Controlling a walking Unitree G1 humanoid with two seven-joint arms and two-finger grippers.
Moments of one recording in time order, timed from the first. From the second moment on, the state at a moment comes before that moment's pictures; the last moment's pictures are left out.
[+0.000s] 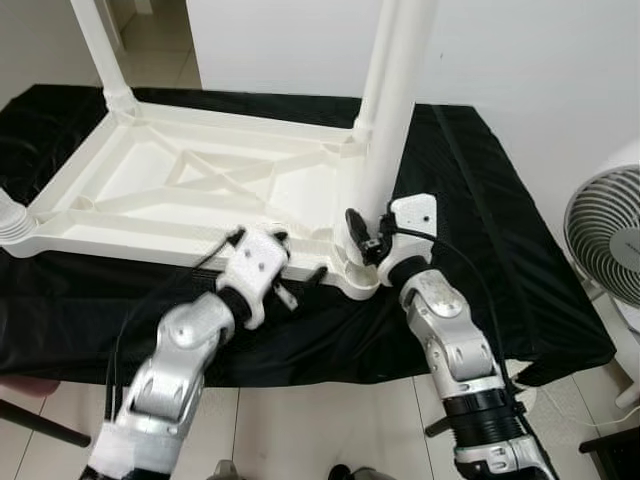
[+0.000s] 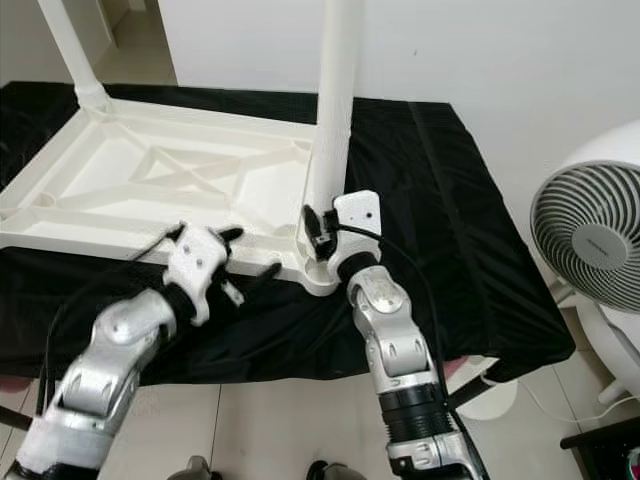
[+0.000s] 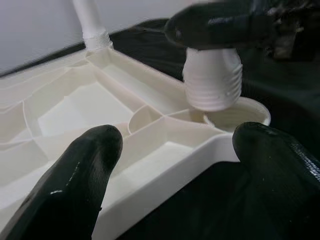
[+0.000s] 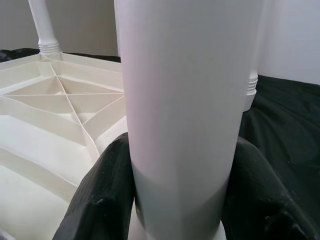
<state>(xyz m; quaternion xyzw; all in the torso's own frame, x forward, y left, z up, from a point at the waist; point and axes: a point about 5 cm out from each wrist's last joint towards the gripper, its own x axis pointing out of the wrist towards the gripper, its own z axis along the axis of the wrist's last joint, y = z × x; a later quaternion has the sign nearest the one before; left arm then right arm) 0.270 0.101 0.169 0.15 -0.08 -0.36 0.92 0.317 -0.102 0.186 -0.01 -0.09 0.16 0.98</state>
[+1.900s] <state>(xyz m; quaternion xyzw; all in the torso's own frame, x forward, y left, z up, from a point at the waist) 0.257 0.099 0.177 0.07 -0.05 -0.44 0.89 0.283 -0.114 0.158 0.05 -0.11 0.20 0.97</state>
